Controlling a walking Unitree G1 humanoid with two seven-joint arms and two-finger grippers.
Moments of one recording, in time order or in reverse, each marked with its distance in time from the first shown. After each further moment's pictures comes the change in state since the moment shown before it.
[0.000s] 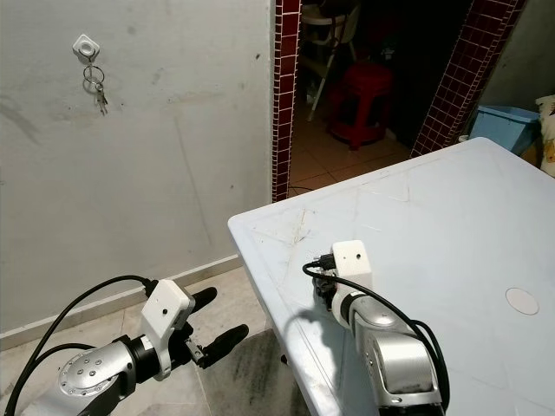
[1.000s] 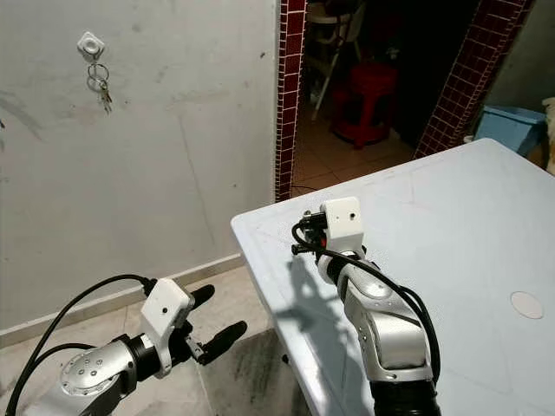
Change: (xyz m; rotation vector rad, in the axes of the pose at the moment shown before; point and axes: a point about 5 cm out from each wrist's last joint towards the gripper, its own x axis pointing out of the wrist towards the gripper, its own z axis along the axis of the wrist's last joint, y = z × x) left arm 0.001 0.002 0.000 0.011 -0.007 0.034; right arm -0.005 0.015 0.062 -0.004 -0.373 0.132
